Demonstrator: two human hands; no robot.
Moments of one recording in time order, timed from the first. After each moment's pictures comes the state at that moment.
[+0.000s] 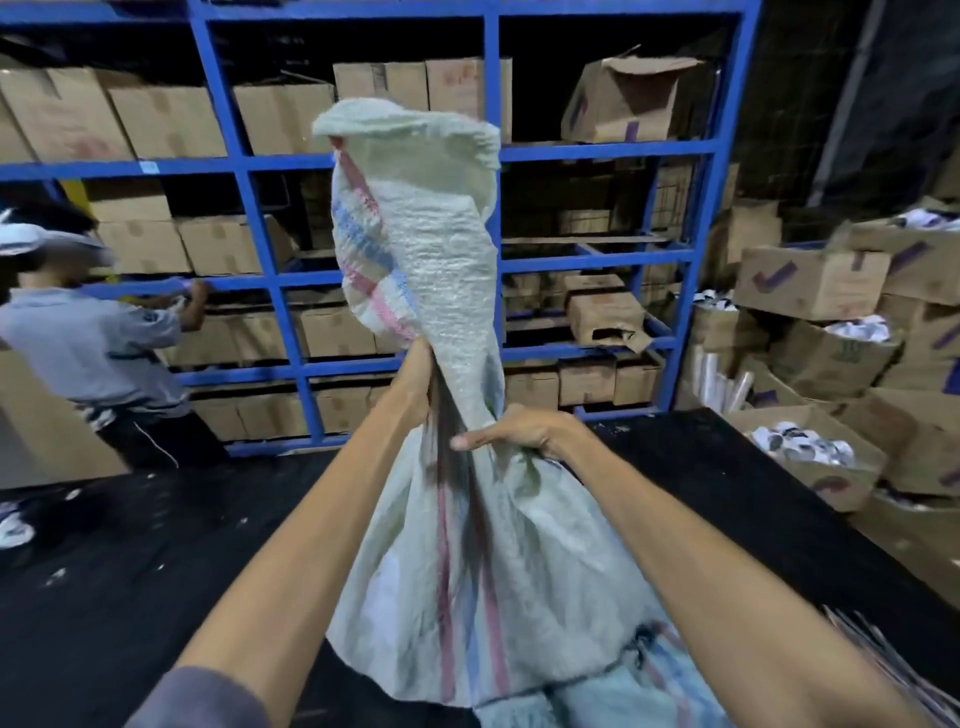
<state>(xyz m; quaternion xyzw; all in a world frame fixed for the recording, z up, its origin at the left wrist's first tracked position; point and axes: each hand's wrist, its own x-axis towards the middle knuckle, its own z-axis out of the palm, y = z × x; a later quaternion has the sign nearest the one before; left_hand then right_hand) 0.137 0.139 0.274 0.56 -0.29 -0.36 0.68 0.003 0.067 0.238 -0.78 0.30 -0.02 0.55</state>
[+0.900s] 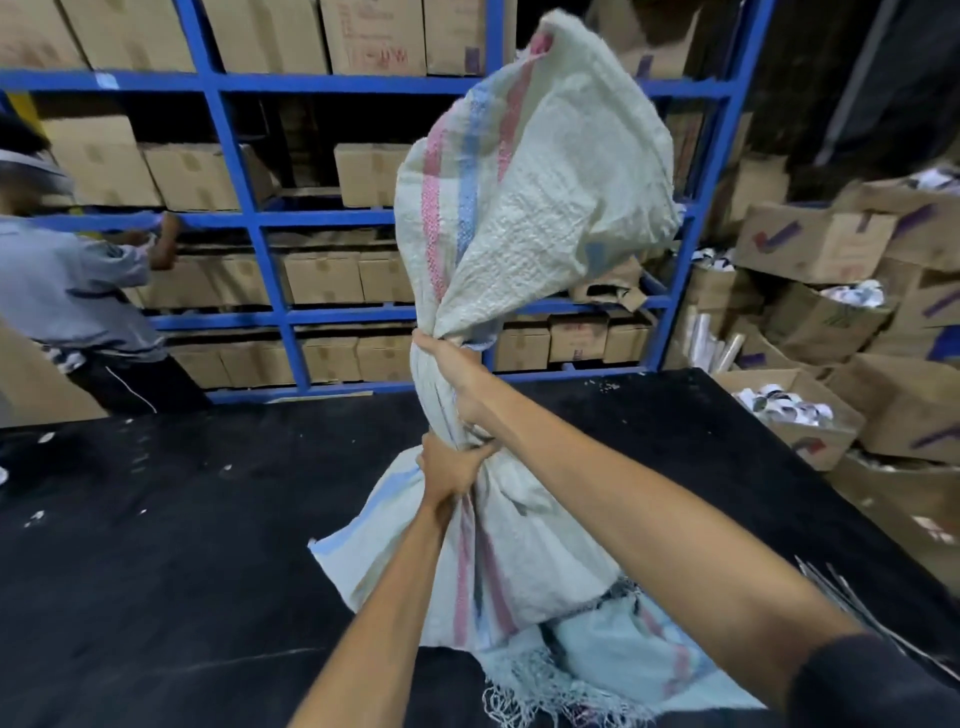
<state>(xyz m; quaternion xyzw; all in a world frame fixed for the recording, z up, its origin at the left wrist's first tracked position) 0.101 0.143 0.082 0.74 -0.27 -0.23 0.57 0.086 0.095 0.213 -0.57 0.36 -0.19 0.72</state>
